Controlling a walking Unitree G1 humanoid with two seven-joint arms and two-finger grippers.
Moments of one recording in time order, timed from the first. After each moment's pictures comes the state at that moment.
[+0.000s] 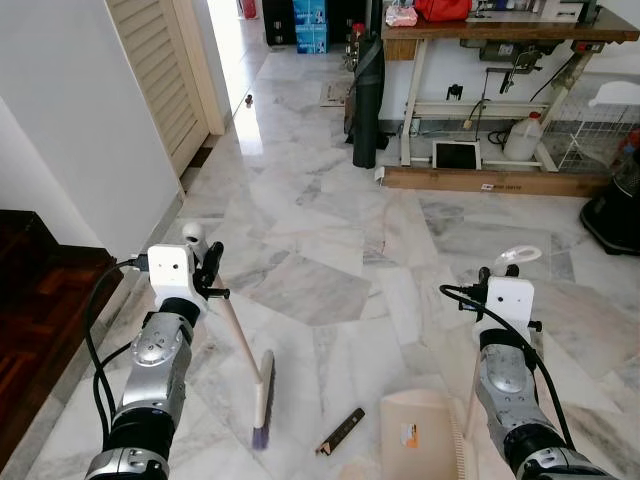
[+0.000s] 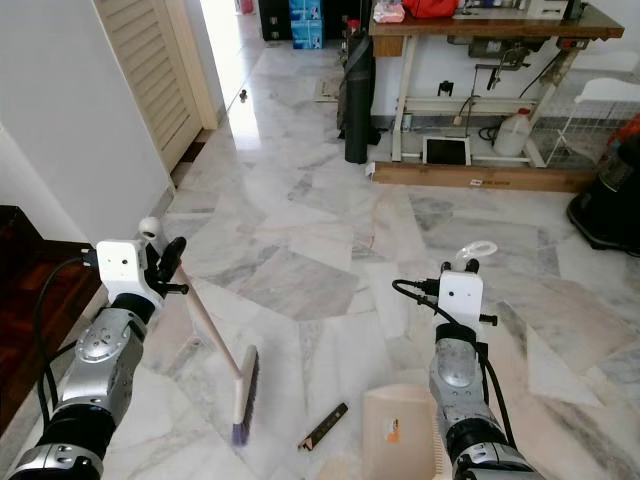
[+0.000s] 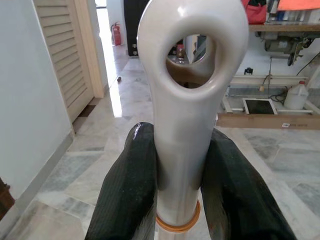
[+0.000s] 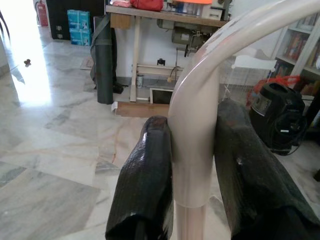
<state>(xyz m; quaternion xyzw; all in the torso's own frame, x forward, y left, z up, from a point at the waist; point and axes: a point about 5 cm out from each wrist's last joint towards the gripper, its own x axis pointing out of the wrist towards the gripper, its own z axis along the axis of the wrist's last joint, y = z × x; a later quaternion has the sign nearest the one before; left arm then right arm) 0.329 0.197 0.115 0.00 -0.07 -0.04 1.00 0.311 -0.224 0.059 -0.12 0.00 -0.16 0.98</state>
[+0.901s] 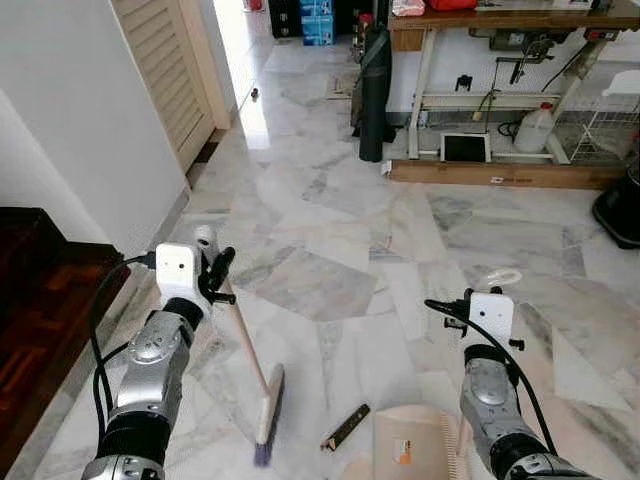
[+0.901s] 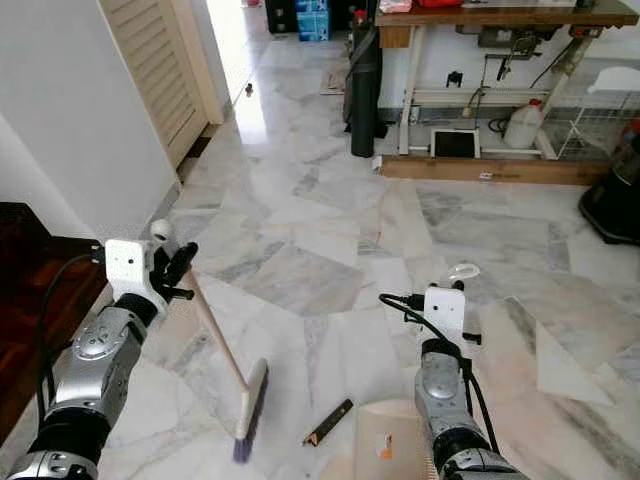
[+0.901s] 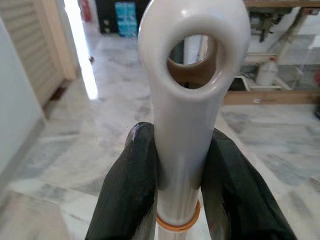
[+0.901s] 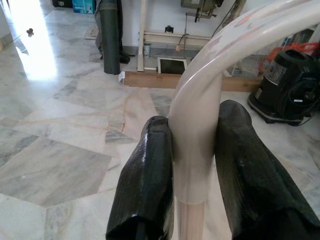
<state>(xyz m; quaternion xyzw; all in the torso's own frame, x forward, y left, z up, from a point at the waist) 0.326 0.186 0.113 -0.02 -0.03 -0.11 0.99 0.302 -0.208 0.035 -0.11 0.06 -0.16 0.98</state>
